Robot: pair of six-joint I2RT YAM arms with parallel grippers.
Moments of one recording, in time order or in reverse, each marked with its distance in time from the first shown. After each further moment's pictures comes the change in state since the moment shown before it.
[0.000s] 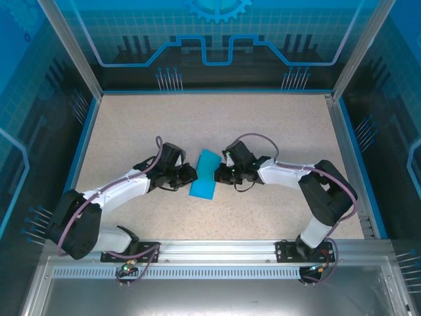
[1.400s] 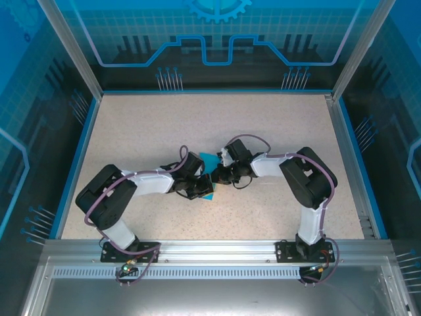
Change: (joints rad) left arm -0.148 0.317 0.029 0.175 0.080 -0.116; right arm -0.062 0.211 0.074 0.058 -0.214 -0.128
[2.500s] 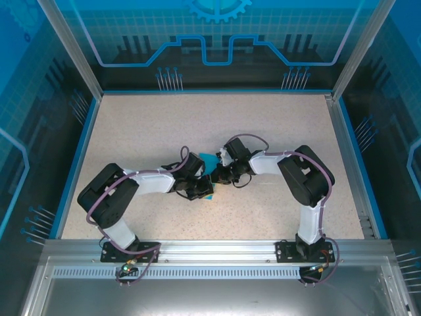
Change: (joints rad) left arm -0.002 0.015 0.000 -0.013 0.016 0.007; right arm -0.006 0.034 0.049 -0.070 -0.014 -0.029
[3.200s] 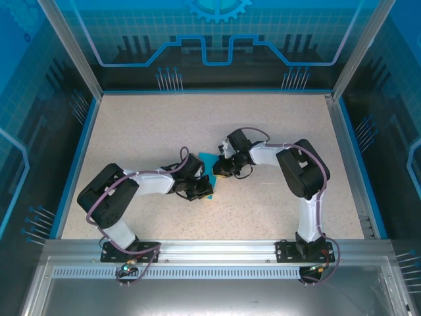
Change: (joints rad) left arm 0.000 -0.002 -0.016 0.031 -0.003 0.000; right arm -0.083 0.096 0.148 -0.113 -0.050 -0.044
